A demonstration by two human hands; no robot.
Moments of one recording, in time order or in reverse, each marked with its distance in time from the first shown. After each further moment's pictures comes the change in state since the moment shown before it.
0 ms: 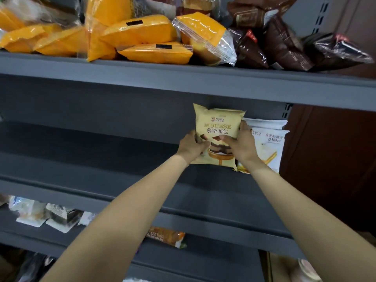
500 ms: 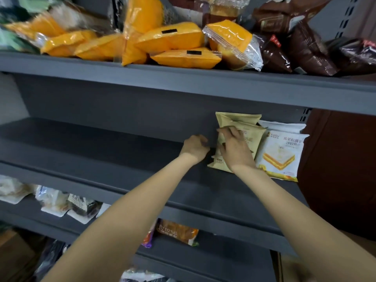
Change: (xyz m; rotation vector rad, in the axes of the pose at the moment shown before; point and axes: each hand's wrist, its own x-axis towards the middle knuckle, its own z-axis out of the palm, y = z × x) left_hand -0.014 -0.010 -0.036 0.219 0.023 -0.001; right_hand -0.034 -0.042 0.037 -0.573 -0.180 -0.302
